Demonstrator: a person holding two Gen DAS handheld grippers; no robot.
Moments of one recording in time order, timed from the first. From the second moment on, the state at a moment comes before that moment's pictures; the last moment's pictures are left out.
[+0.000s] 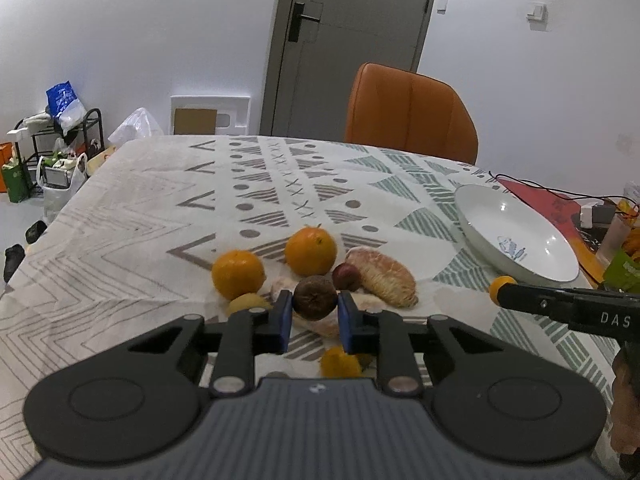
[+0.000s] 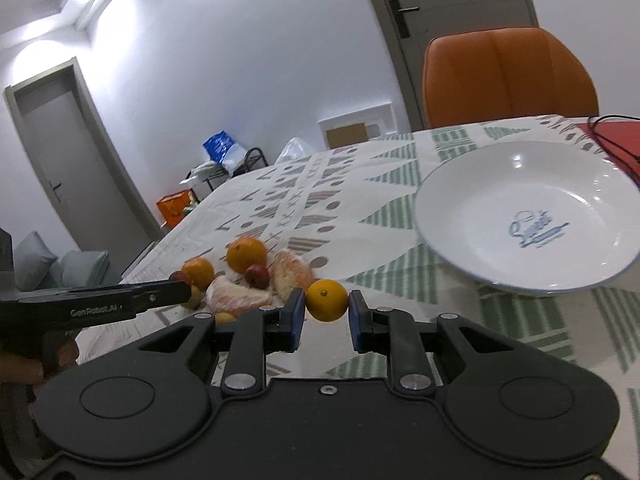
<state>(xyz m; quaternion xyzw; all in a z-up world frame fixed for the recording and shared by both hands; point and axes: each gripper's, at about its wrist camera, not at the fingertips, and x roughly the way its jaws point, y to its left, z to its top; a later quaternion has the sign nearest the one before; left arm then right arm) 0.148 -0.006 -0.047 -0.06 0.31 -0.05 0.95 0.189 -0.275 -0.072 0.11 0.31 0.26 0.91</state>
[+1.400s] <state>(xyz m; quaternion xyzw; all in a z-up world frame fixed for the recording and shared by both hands) 0.198 -0.137 -0.021 0.01 0.31 -0.16 0.94 0.200 -0.397 -0.065 0.17 0.27 0.12 0.94</state>
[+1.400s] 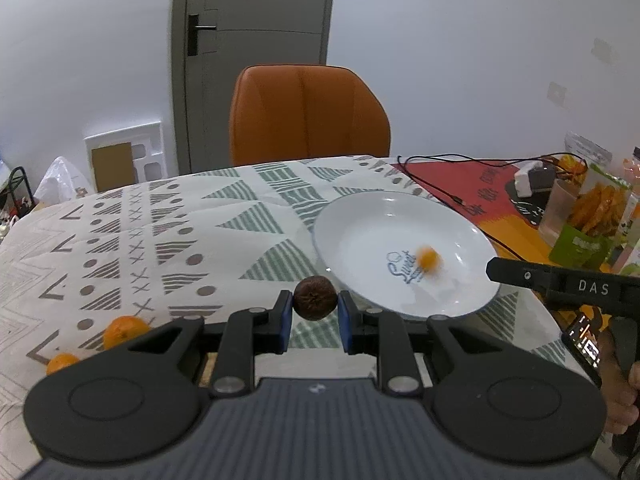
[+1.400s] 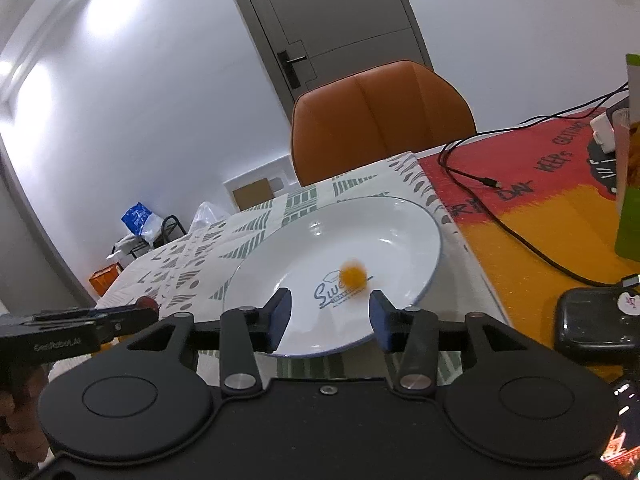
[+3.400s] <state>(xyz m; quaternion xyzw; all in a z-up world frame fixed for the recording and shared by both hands) 0.188 -0.069 -0.017 0.00 0.30 -0.05 0.95 0.188 -0.340 -0.067 0.14 0.28 0.17 0.93</state>
